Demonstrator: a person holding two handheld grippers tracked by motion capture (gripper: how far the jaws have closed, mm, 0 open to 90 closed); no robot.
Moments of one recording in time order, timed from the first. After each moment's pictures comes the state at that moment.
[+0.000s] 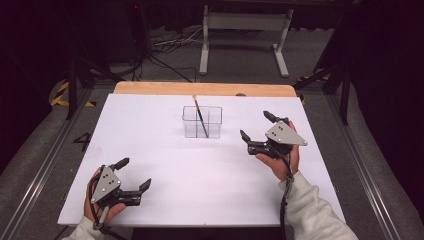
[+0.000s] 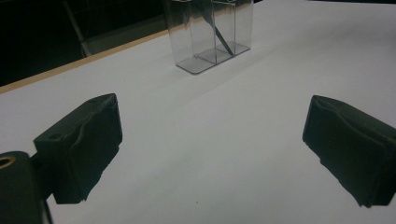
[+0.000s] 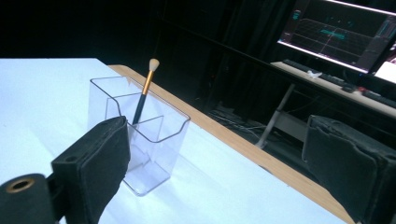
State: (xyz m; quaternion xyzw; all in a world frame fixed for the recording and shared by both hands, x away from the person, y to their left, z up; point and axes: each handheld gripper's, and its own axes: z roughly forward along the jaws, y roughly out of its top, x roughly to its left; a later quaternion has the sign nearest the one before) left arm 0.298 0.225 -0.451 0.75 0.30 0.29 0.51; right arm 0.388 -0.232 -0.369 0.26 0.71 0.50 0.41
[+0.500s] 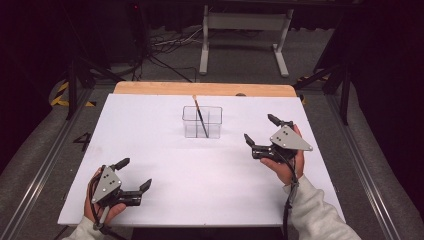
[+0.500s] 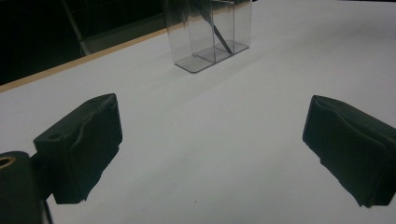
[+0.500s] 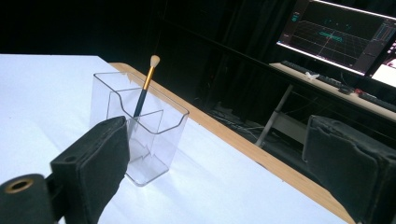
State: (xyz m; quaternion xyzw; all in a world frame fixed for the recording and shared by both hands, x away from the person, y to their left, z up) left arm 0.298 0.224 -0.451 0.75 0.31 0.28 0.51; right arm 0.378 -0.241 -0.371 0.25 0.72 0.50 0.42
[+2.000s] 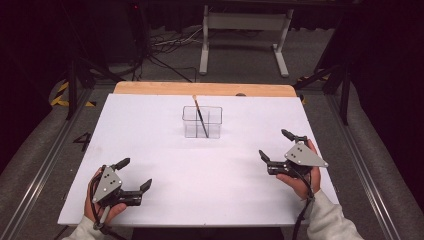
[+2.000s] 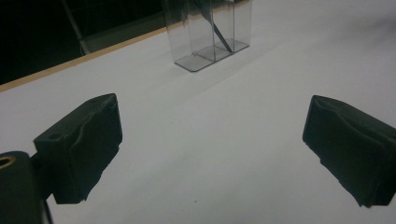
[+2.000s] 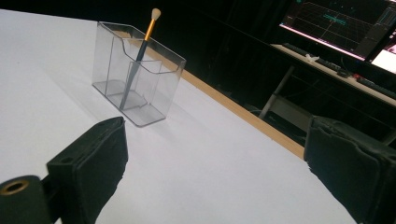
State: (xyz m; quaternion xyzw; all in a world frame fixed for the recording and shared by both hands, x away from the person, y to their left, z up) left arm 0.299 0.223 -0.451 0.75 0.30 0.28 0.51; right arm 0.350 -0.284 -0.398 0.25 0.74 0.47 0.41
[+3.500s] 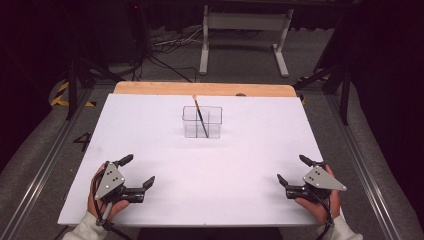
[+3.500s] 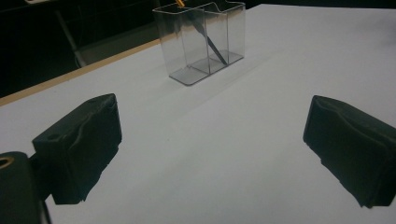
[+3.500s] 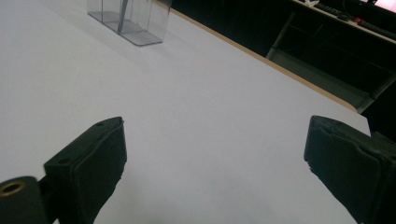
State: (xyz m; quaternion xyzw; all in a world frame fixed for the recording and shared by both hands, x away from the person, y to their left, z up) left arm 0.307 0.217 -0.446 0.75 0.29 0.29 0.52; right arm 0.303 -0.337 -0.443 0.30 0.76 0.42 0.38
